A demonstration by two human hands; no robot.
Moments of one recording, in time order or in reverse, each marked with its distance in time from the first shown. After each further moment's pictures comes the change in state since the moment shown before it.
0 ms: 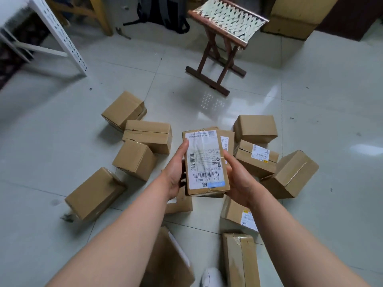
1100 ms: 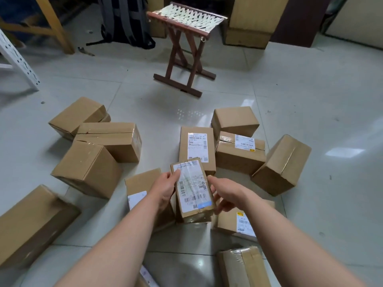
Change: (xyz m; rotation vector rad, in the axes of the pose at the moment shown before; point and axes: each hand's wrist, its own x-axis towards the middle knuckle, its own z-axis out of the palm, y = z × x) left_hand 0.154 -0.137 -0.005 0.172 0.109 0.193; right_hand 0.072 0.111 -0.082 -0.589 0.278 0.186
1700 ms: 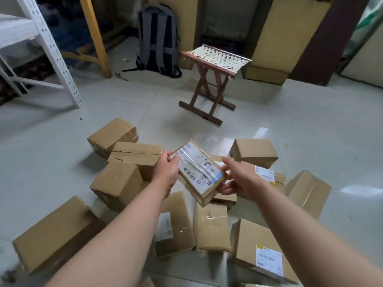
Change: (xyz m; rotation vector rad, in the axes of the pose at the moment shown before) left_hand -0.009 0.100 -0.067 0.004 0.280 0.328; right_hand -0.041 -0.118 -0.011 0.355 0.155 -0.233
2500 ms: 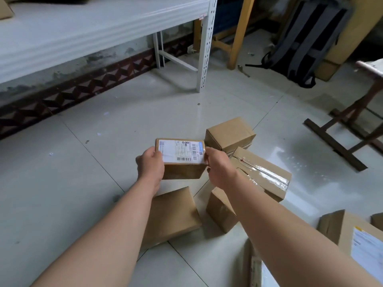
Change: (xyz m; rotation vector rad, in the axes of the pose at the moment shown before) left_hand 0.049 -0.067 -0.344 -0.030 0.756 -0.142; right_hand 0.074 -0.085 0.403 -0.076 -0.401 -0.075
